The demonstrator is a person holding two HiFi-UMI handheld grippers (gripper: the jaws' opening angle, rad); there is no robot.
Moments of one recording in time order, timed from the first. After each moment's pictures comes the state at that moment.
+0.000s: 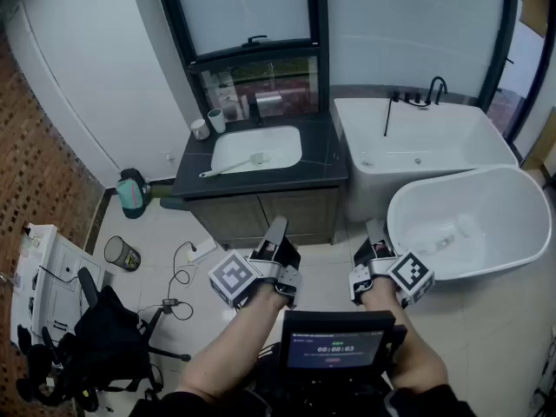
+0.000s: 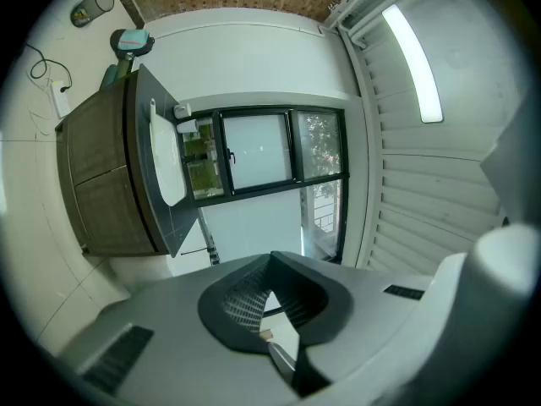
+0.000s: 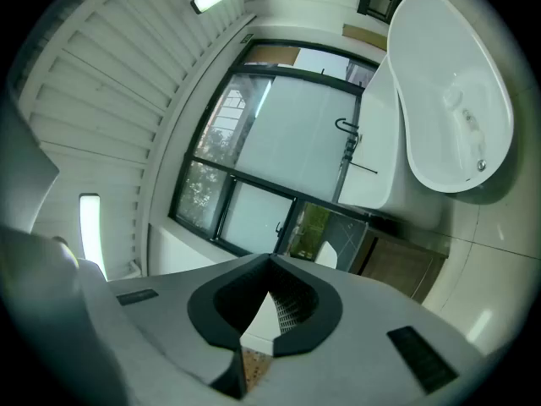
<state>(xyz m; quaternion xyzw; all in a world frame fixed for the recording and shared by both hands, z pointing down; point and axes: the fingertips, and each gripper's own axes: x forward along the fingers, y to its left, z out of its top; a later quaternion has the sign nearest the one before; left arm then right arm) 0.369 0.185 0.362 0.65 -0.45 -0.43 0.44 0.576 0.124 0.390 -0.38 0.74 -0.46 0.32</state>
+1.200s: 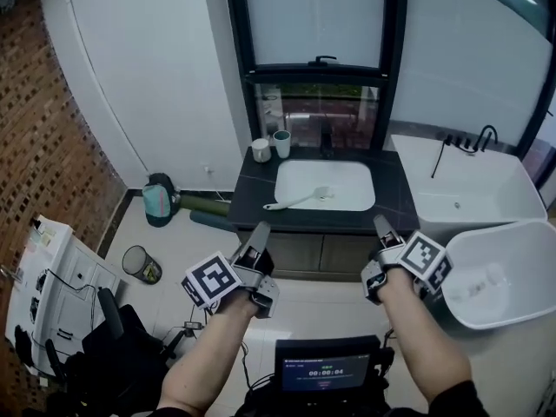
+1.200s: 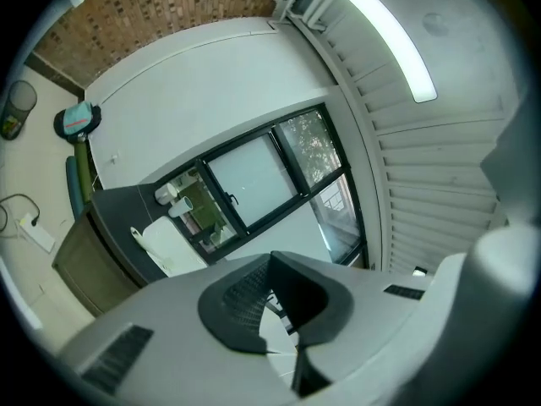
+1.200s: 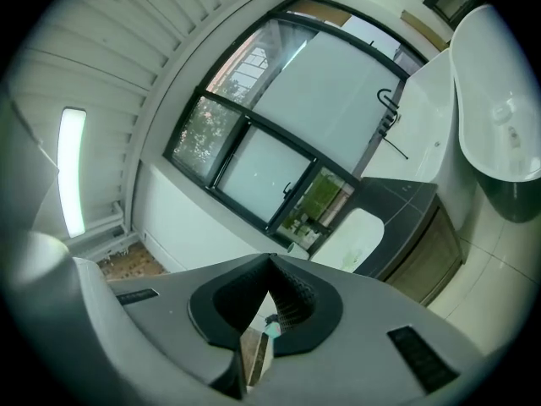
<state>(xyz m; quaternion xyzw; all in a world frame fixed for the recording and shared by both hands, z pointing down) -0.052 0.118 0.334 0.70 -0.53 -0.33 0.35 0.185 -0.002 0.350 -0.41 0.80 -0.41 0.15</state>
